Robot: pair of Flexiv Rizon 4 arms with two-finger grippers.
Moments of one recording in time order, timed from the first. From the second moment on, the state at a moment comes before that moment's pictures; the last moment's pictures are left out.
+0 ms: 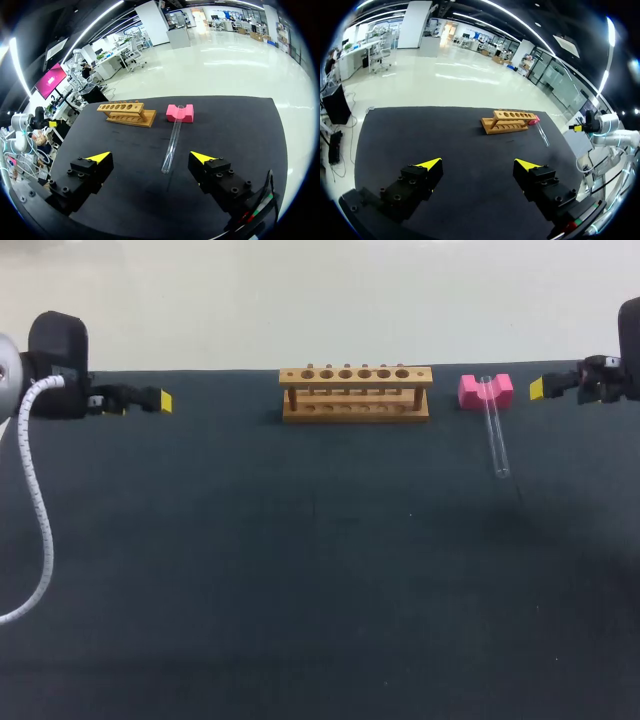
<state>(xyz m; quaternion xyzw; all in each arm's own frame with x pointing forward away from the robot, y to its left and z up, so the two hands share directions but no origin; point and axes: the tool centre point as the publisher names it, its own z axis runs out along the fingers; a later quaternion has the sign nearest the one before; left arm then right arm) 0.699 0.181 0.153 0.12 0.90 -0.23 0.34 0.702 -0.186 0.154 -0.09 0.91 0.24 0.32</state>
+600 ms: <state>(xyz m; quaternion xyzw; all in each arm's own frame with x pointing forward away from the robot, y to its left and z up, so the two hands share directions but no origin) 0.736 0.174 0.142 0.33 0.82 -0.23 0.40 0.702 -0.186 0.154 -0.09 0.91 0.24 0.31</state>
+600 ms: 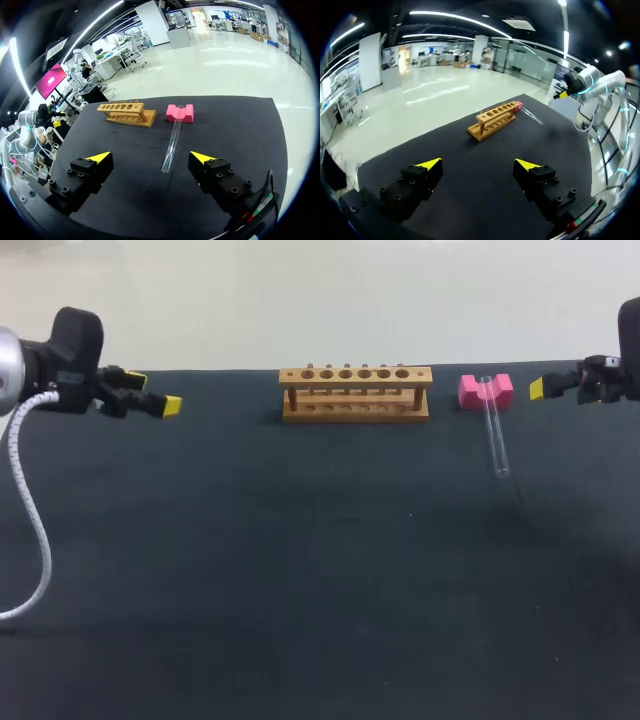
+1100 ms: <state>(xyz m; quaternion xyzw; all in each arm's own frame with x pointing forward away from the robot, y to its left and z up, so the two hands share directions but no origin) 0.781 0.155 0.102 0.46 0.73 -0.30 0.42 0.702 -0.186 0.154 -0.09 0.91 0.24 0.31</state>
